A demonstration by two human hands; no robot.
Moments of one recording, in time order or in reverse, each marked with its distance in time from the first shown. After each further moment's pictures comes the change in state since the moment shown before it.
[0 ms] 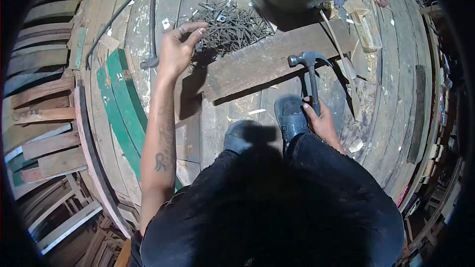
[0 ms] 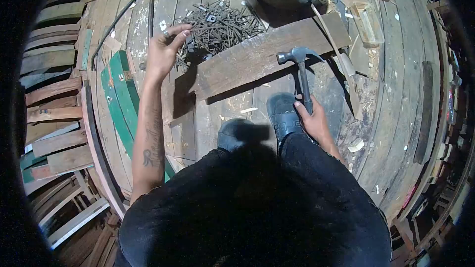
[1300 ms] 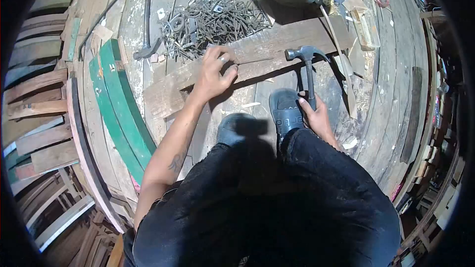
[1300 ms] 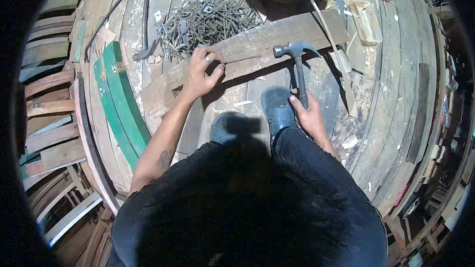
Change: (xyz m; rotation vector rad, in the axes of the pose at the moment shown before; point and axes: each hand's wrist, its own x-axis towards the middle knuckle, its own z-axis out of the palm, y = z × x) left_hand -0.069 -0.056 0.092 0.193 -0.034 0.475; right_hand 0.000 -0.005 -0.003 -0.017 -0.028 0.111
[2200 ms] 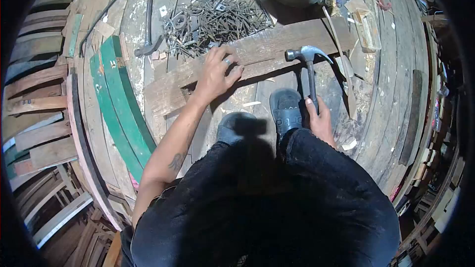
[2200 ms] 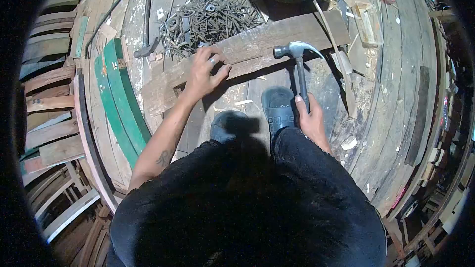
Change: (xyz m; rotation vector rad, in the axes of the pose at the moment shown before) left_hand -0.005 0.004 0.003 0.076 -0.053 0.018; right_hand -0.021 -0.022 0.000 -0.095 0.133 -0.070
